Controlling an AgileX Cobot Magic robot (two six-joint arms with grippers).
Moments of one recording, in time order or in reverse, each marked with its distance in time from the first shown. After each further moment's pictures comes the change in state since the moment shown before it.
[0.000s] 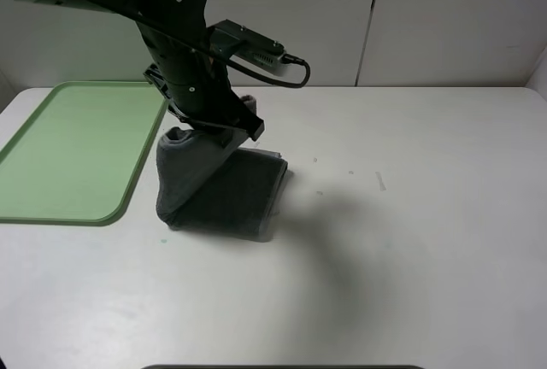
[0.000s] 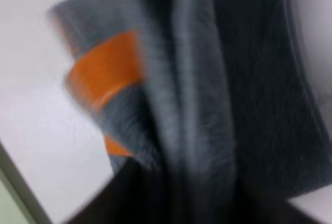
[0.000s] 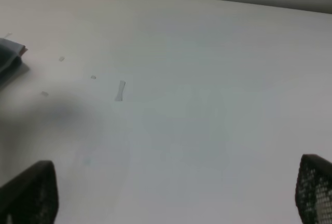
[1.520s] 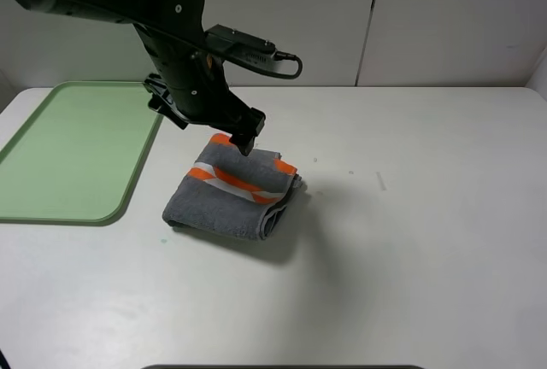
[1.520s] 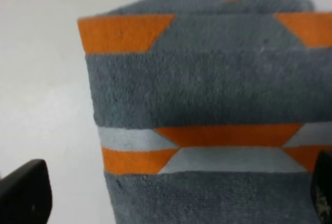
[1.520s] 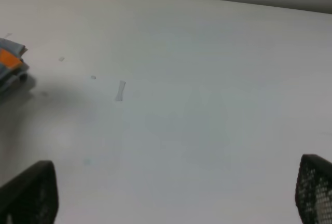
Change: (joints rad) left arm 0.045 0.047 0.004 -0.025 -0.051 -0.064; right arm 0.000 0.000 0.000 0.000 0.000 0.000
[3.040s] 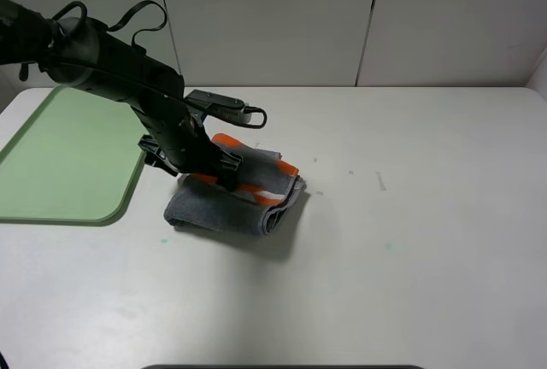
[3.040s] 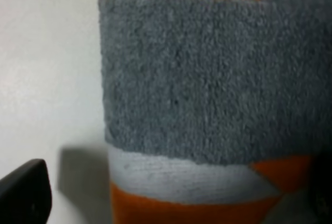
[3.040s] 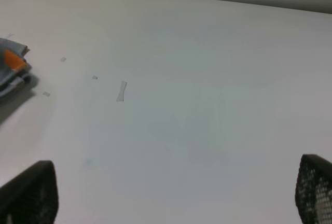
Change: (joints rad) left arm 0.121 0.165 0.186 -0.091 -0.342 0.025; right arm 0.000 0.000 0.000 0.004 0.000 0.000
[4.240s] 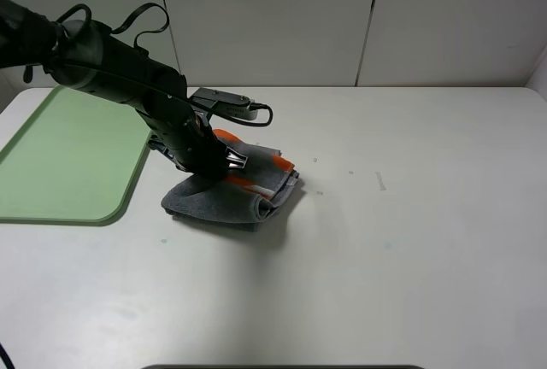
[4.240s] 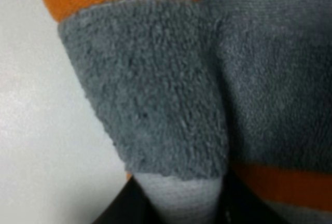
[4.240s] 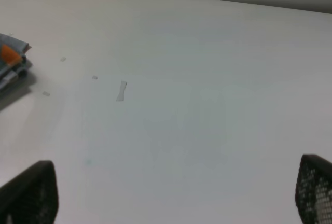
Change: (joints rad) left arm -0.001 0.006 -0.001 -0.050 -0.056 0.044; right arm 0.000 0.000 0.000 0.000 0.000 0.000
